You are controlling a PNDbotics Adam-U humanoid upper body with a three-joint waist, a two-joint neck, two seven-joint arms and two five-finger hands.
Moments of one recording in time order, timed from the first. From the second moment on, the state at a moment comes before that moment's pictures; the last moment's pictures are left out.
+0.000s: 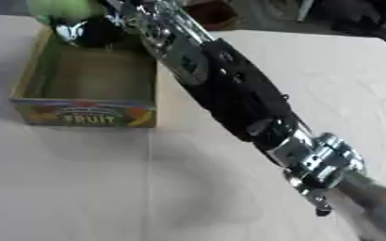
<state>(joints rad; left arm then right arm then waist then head) -0.22 0.16 0.40 -1.98 0.21 -0.26 -0.09 -1.04 -0.47 0.38 -1.38 0.63 0.02 0.13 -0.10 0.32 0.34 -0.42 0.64</state>
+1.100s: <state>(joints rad) -0.24 0.16 0.40 -1.98 0.22 -0.25 -0.09 -1.03 -0.43 0.40 -1.26 1.08 -0.25 0.26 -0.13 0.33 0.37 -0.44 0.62</state>
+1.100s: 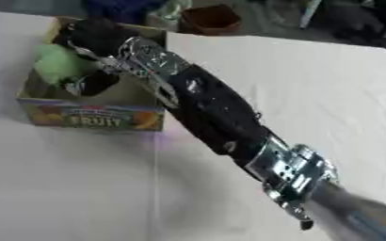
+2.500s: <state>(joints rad) -0.24 0.16 0.40 -1.98 0.20 -0.24 -0.08 -0.96 -0.58 0.27 -1.64 0.74 -0.08 0.26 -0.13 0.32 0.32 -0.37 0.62</state>
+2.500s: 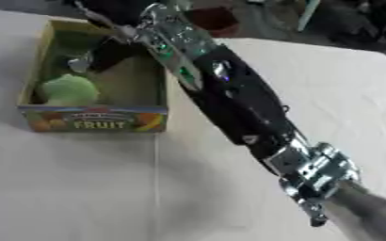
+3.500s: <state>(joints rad) -0.21 0.16 0.43 -1.98 0.20 -0.25 -0.04 -0.53 -0.80 -0.08 -1.98 -0.02 -0.04 -0.13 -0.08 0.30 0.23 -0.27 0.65</state>
